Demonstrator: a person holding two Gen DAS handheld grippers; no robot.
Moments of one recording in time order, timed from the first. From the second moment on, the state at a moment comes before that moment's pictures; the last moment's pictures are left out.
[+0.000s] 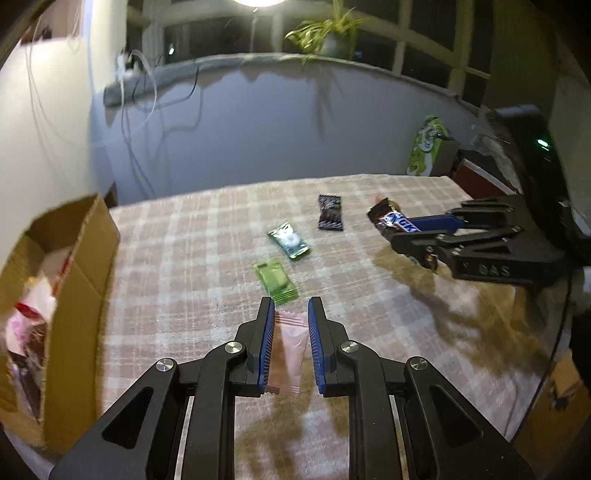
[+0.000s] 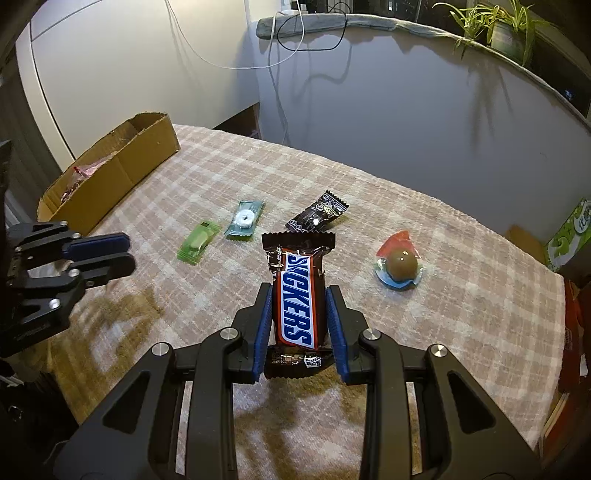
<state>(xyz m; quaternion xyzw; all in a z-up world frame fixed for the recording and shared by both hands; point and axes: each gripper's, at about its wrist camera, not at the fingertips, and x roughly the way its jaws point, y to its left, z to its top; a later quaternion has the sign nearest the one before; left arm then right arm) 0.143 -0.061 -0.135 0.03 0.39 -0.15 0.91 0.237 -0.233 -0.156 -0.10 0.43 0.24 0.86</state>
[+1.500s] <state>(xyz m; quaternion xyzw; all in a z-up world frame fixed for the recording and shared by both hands) 0.116 0.135 -0.079 -0.06 0.32 0.00 0.94 0.248 -0.022 -0.093 -0.15 0.37 0.37 0.84</state>
